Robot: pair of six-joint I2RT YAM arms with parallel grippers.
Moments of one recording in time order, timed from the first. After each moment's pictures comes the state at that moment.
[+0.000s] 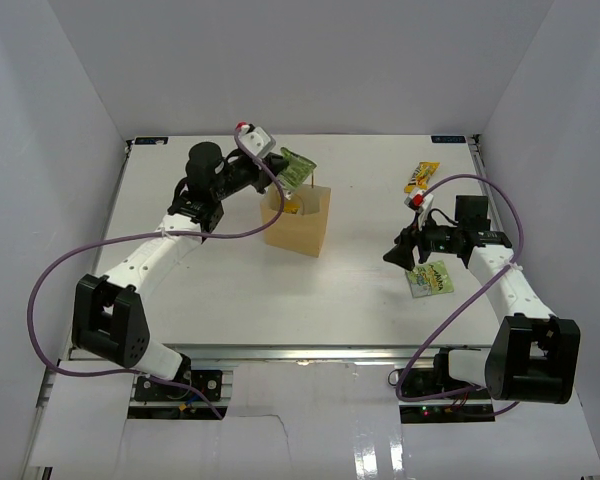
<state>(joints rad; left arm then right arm) -0.38 1.47 1.18 0.29 0.53 0.19 -0.02 1.24 0.82 -0.48 -0.95 -0.59</state>
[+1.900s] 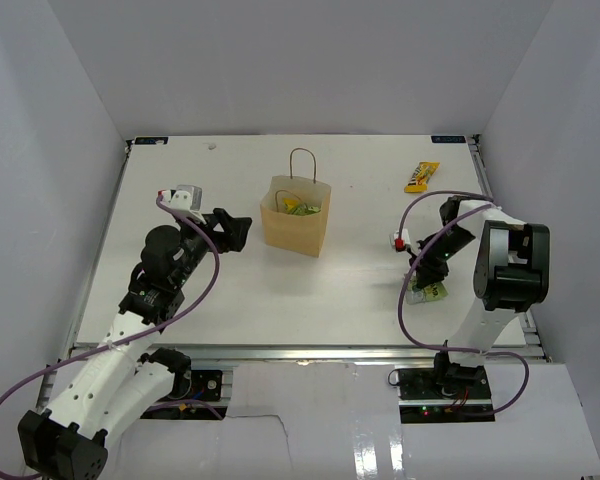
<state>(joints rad) -0.40 0.76 0.66 0.02 0.02 -0.34 -0.07 1.81 1.12 -1.13 -0.50 -1.66</state>
